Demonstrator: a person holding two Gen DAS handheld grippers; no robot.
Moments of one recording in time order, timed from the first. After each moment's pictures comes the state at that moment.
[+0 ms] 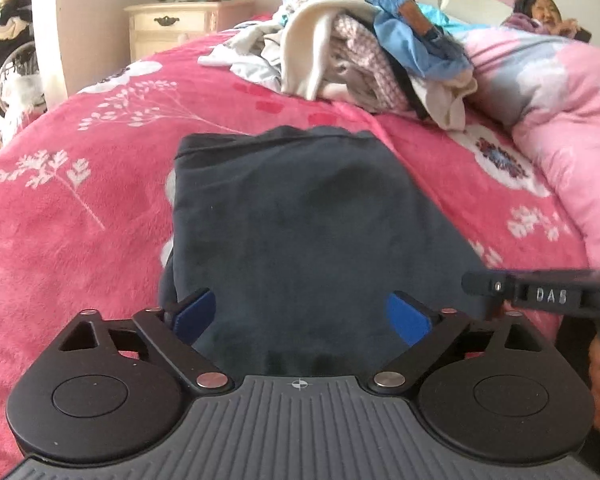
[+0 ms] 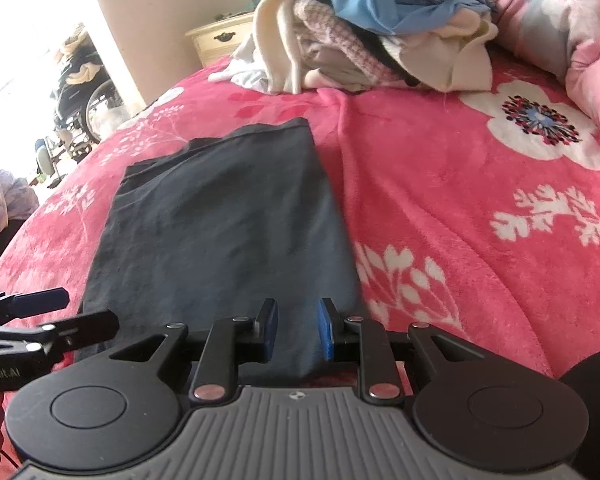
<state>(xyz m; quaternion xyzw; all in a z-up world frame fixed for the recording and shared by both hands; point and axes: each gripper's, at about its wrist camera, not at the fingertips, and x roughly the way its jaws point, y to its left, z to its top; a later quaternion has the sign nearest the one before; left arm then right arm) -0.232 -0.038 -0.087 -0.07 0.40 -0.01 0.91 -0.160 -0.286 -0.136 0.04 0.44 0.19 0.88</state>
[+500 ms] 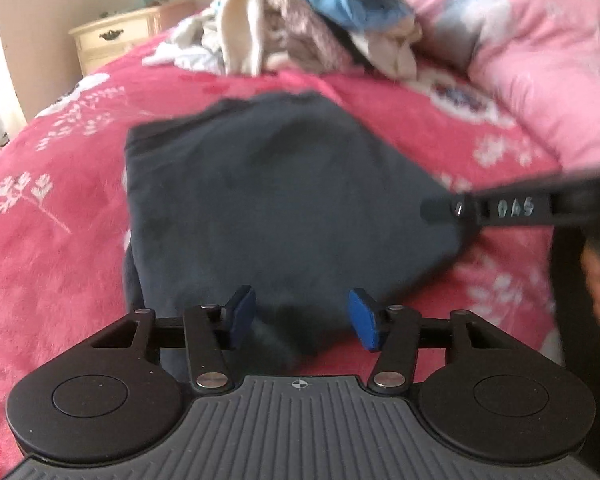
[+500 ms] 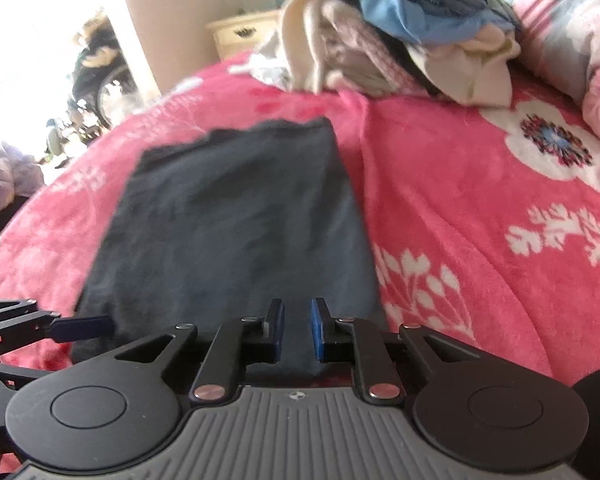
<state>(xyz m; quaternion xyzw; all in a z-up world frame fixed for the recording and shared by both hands) -0.245 -0.064 -0.108 0.02 0.43 -0.06 0.90 -0.160 -0.278 -0.141 0.01 0.44 0.19 0.88</state>
